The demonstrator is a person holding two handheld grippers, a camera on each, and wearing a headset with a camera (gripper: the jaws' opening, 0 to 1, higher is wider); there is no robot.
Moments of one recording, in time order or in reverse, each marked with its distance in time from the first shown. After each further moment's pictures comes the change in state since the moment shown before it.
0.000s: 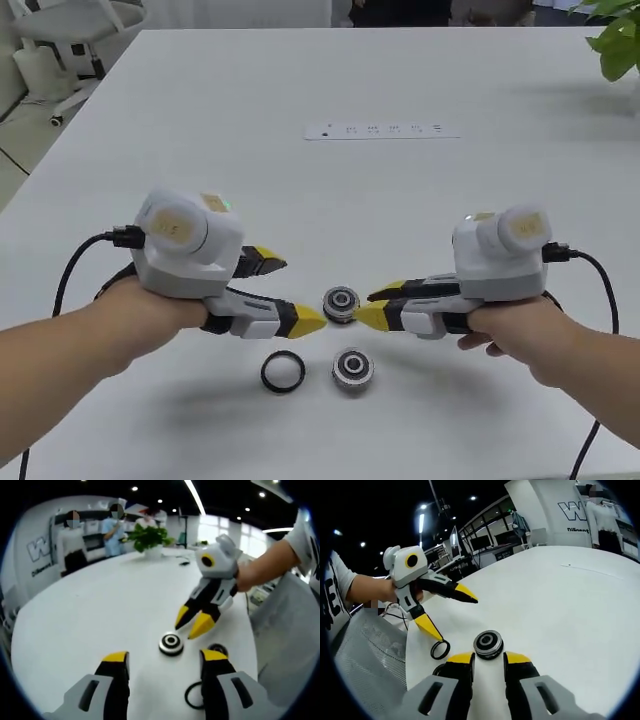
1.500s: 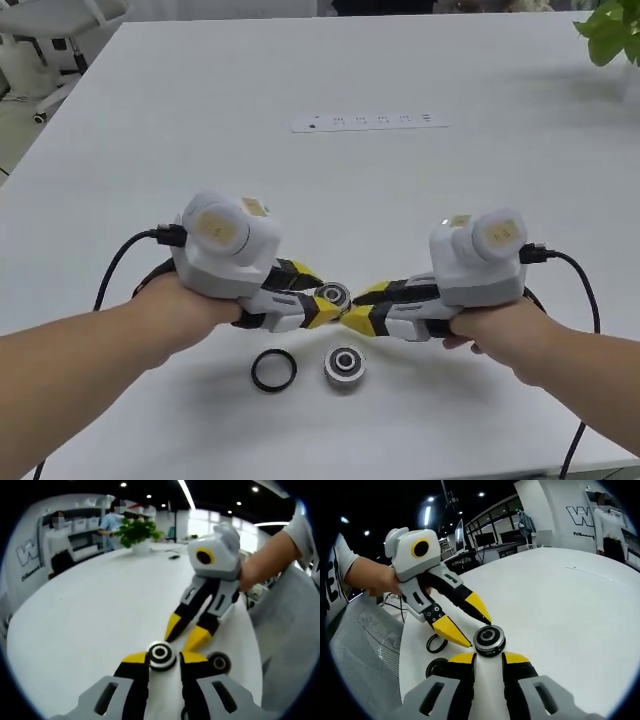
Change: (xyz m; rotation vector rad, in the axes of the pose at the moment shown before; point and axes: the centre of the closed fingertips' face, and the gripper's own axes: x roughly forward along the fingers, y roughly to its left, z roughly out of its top) left arm 0.038 -0.016 0.001 0.057 0.046 -0.071; right arm 0.006 0.004 -0.009 -0.074 0.020 -0.004
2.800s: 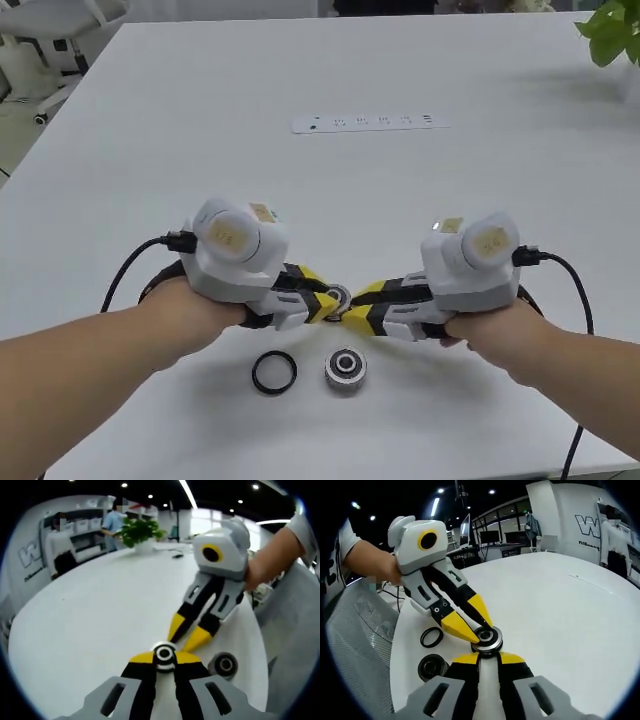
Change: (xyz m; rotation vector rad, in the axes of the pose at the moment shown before) left arm 0.005 0.002 -0.001 0.003 -0.003 0.034; right arm 0.004 -0.005 -0.001 -0.112 0.028 -0.030
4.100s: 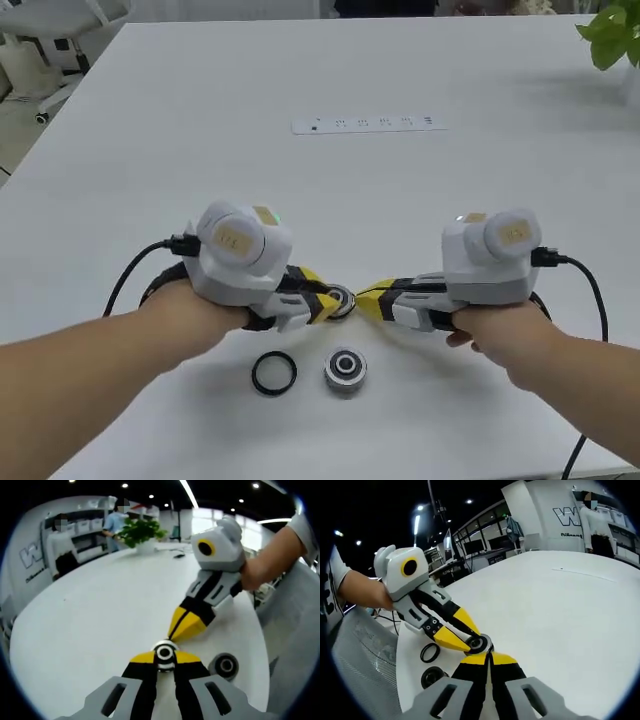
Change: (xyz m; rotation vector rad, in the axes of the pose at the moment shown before) left arm 0.001 0.003 0.000 0.004 0.001 0.019; right arm -0.009 -0.014 0.010 0.189 -0.093 -0.049
